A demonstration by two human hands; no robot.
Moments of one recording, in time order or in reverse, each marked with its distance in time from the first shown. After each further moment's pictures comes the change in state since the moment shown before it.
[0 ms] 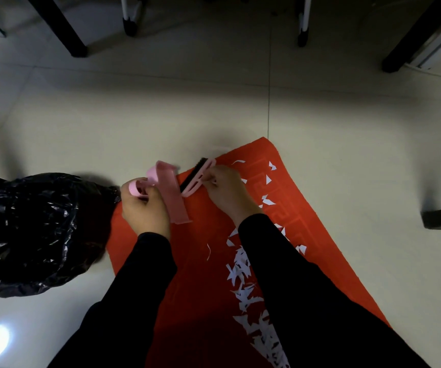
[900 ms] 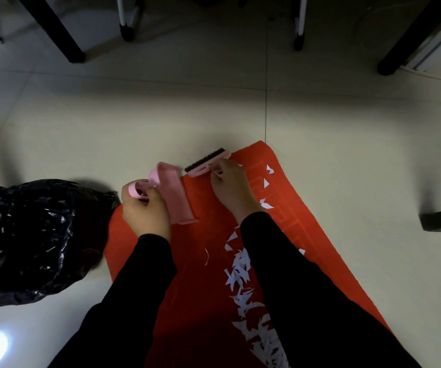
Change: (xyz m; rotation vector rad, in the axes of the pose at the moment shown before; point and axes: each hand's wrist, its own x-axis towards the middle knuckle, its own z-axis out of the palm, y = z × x) left_hand 0.002 0.001 0.011 -0.037 -0.007 -0.011; right_hand 0.008 0.002 -0.015 0.035 0.088 0.056
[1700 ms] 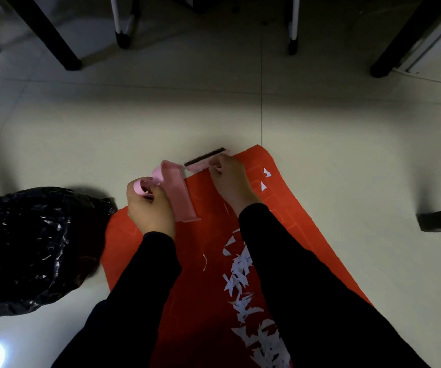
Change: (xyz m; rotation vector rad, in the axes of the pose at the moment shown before) left_hand 0.000 0.005 0.015 -0.001 -0.036 0.047; right_hand 0.017 -0.007 -0.011 -0.023 -0.008 0.037
